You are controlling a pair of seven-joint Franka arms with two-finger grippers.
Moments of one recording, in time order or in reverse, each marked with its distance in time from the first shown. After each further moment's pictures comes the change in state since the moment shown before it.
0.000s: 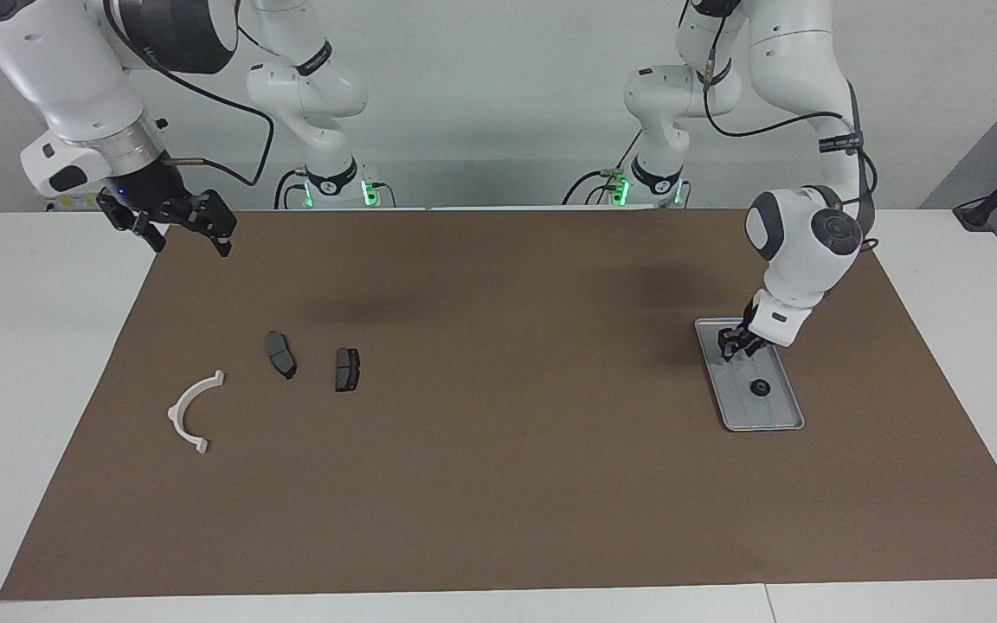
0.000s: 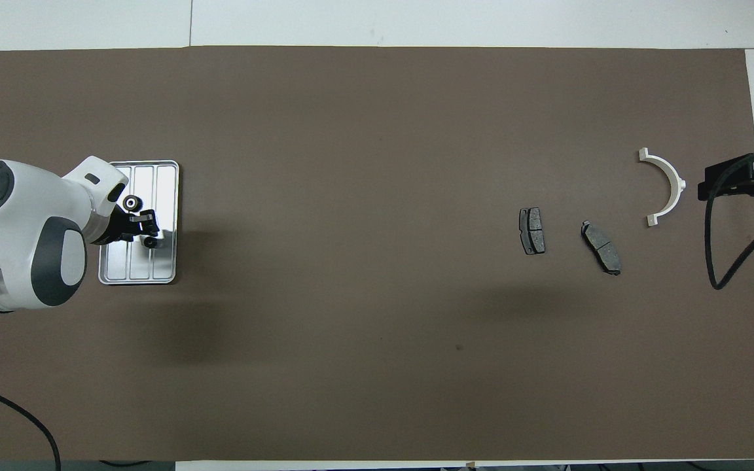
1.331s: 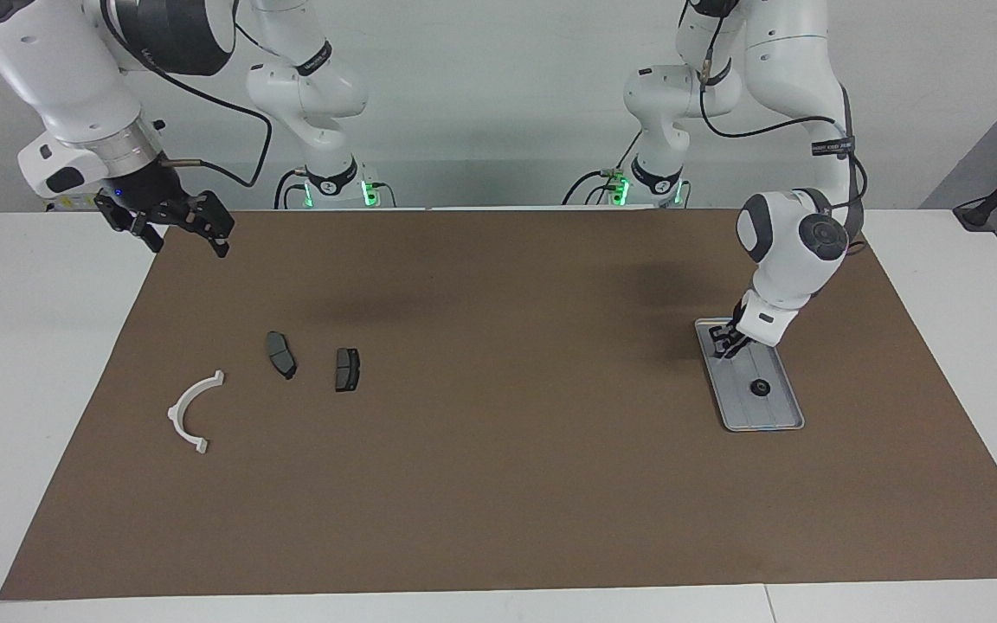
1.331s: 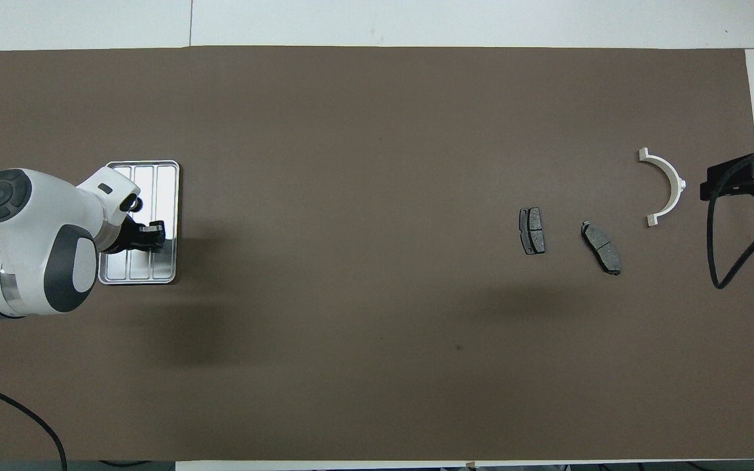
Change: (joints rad) left arm -0.009 -0.001 -0.006 -0.037 0.000 0.001 0.000; right arm -0.005 0.000 0.001 -0.002 0.000 0.003 -0.001
